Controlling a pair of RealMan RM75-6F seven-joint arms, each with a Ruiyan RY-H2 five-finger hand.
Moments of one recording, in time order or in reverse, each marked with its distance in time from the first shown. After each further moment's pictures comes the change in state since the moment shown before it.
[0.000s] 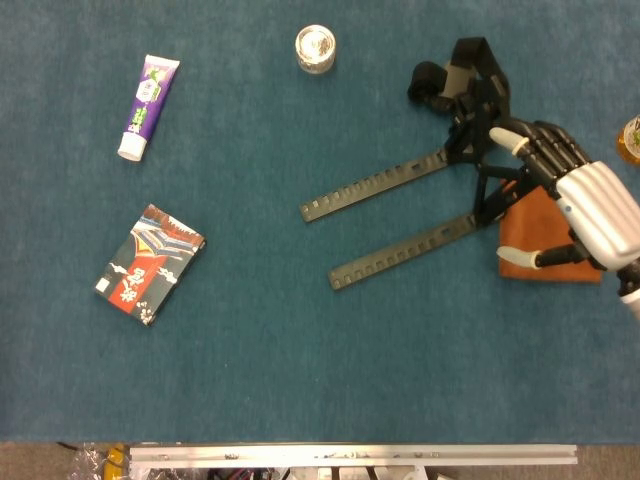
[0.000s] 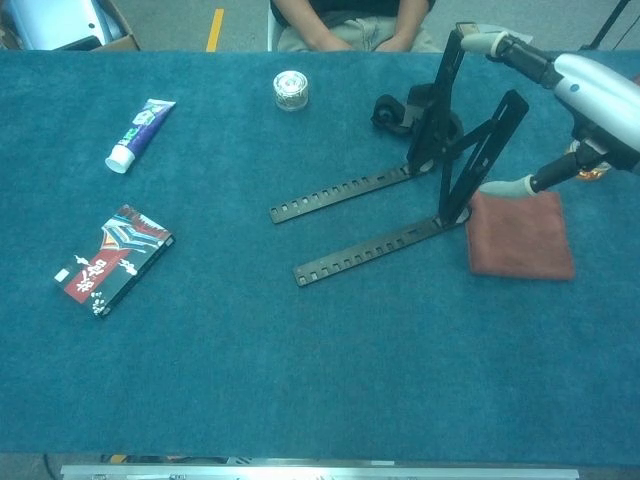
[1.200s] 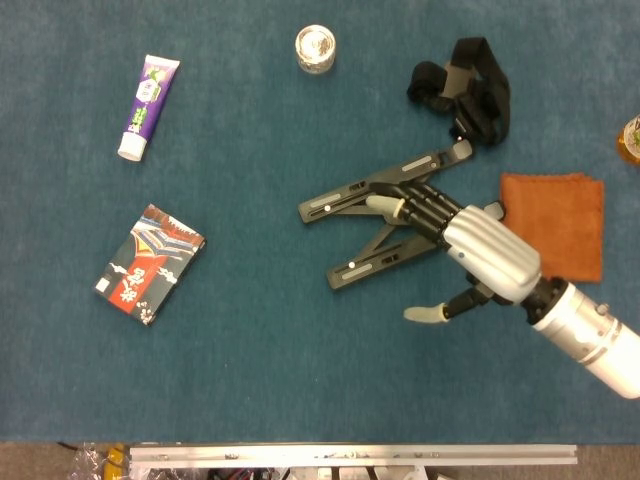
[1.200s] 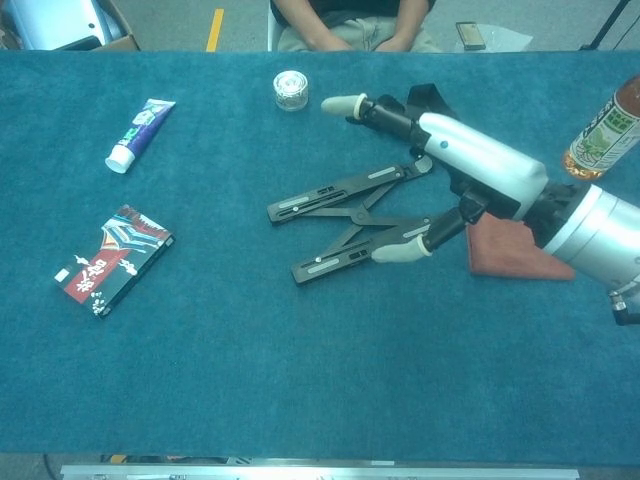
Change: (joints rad) left arm 0.023 0.025 0.011 -0.009 0.008 0.037 -0.011; right arm 0.125 -0.162 -0.013 0.029 -0.158 -0.110 0.193
